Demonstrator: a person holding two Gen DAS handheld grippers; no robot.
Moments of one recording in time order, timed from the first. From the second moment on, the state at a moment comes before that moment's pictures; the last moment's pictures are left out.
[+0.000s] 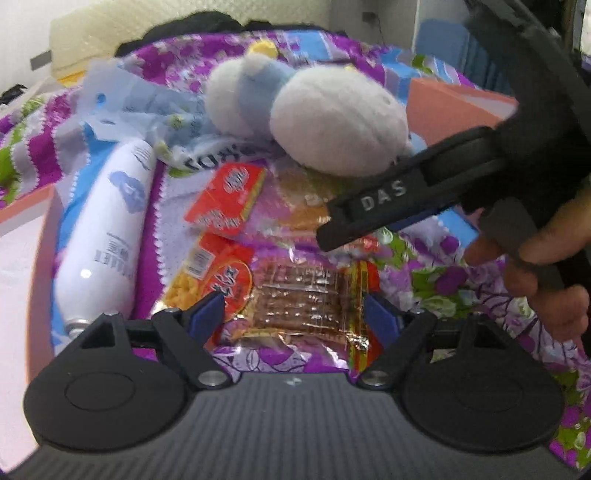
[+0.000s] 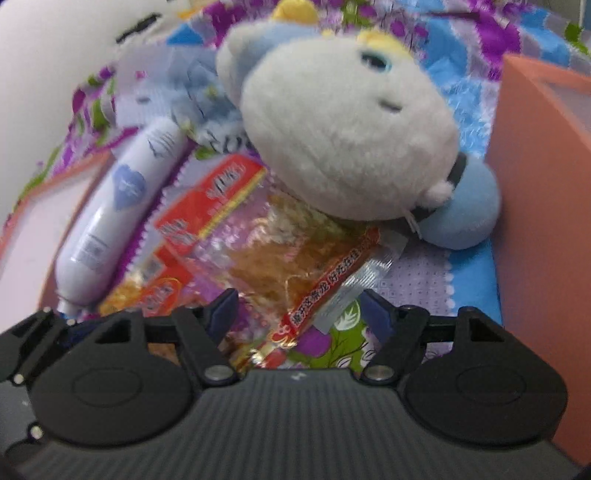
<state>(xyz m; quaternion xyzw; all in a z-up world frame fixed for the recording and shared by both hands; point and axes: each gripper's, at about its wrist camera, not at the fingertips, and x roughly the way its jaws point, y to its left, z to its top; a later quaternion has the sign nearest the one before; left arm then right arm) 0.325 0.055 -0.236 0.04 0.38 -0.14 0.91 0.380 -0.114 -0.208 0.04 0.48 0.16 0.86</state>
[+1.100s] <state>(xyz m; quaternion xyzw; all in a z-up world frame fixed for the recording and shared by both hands) 0.289 0.054 -0.214 0.02 0.41 -0.09 0.91 0.320 -0.134 -0.176 0.02 0.43 0.18 0.89</state>
